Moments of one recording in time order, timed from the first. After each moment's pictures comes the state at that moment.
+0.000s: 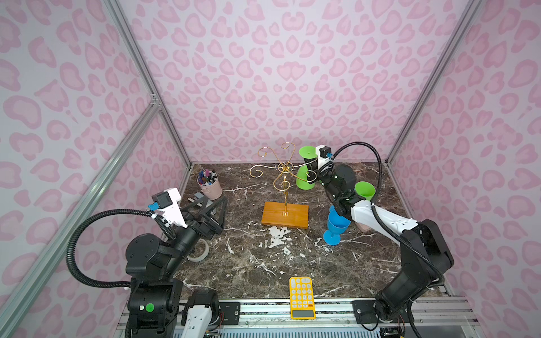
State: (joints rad) left arm 0.01 0.49 1.03 -0.45 0.48 -0.61; right arm 0.49 1.66 1.12 0.60 -0.07 0.05
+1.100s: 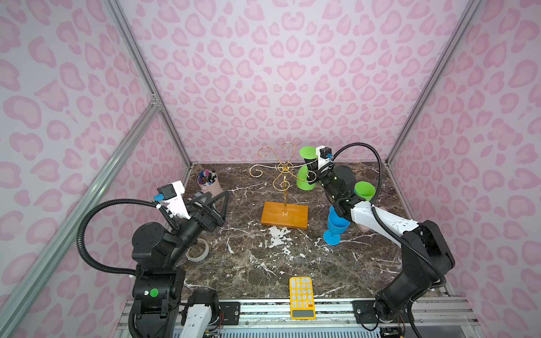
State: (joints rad) left arm 0.01 0.56 1.01 -0.39 0.50 -0.65; right arm 0.49 1.65 1.11 0.60 -0.04 0.07
